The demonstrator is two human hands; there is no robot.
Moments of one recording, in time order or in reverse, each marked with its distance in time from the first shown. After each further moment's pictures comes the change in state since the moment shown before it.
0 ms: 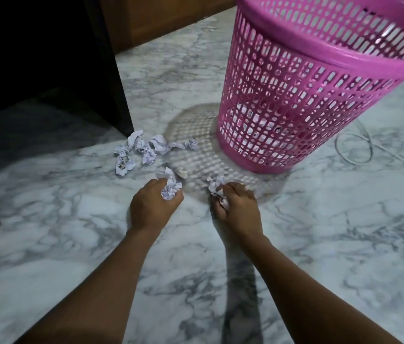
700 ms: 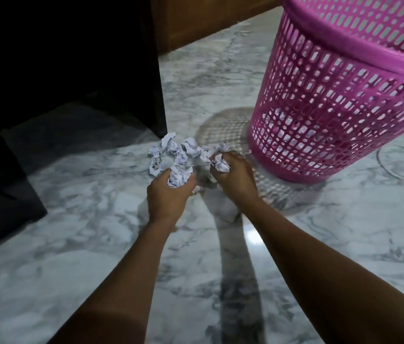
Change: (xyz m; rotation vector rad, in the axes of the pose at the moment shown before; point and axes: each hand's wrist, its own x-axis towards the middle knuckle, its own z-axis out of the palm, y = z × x) left_hand 0.015 0.004 -0.040 -0.495 0.111 -0.288; right_hand 0.086 -0.072 0.014 0.389 -0.152 0.006
